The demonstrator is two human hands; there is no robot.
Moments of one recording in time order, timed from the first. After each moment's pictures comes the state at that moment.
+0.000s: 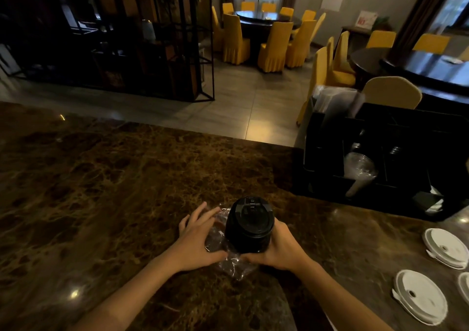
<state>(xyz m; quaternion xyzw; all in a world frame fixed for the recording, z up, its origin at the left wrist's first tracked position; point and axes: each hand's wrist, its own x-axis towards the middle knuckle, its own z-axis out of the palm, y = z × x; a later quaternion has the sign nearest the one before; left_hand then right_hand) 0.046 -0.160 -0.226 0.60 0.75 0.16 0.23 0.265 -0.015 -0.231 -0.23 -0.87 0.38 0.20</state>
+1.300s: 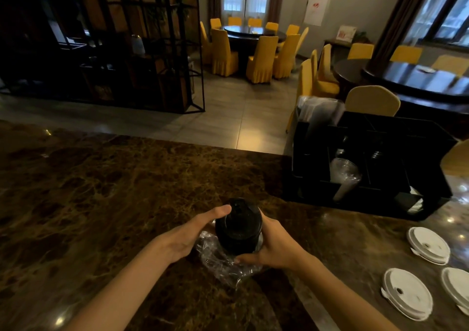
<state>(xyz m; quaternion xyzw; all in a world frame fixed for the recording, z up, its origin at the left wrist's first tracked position) 0.054 -0.134 -0.156 0.31 0.59 0.42 0.62 0.259 -0.014 -0.190 -0.20 -0.90 0.36 0.16</state>
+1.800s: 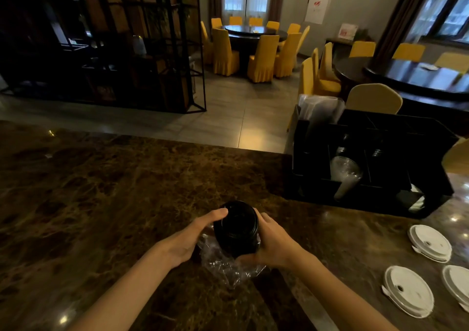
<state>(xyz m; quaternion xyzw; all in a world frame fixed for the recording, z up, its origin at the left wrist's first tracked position) 0.060 -0.141 -0.168 0.28 0.60 0.44 0.60 0.256 -0.017 -0.197 -0.26 -0.92 0.29 0.07</state>
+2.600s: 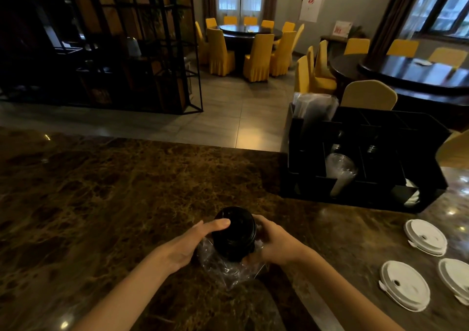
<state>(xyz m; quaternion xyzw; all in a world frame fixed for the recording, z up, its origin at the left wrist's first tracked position) 0.062 -0.141 -0.183 0.26 0.59 0.43 0.63 0.272 -0.013 -0.194 -0.34 -0.81 0.48 0.01</state>
